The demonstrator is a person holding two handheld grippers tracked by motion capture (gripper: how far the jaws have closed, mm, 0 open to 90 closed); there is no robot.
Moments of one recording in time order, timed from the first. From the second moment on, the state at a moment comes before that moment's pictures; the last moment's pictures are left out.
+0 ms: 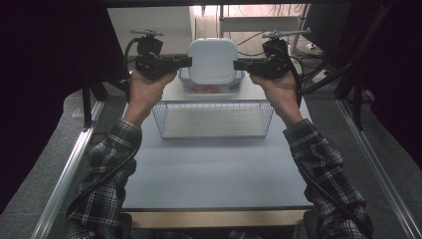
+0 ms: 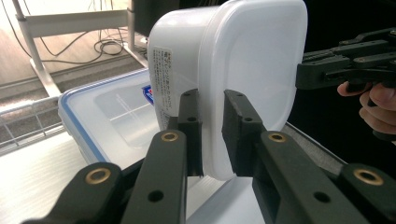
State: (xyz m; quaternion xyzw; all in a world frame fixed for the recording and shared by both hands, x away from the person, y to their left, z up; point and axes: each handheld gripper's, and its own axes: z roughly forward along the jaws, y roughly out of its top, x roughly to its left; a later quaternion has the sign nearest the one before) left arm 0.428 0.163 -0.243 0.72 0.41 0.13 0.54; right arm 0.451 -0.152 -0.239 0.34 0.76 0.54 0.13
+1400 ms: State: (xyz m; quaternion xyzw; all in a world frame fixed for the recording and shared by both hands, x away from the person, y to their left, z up) left arm 0.475 0.157 -0.256 0.71 0.44 0.14 0.54; right arm 0.497 -0.132 -0.242 0.38 0.75 0.52 0.14
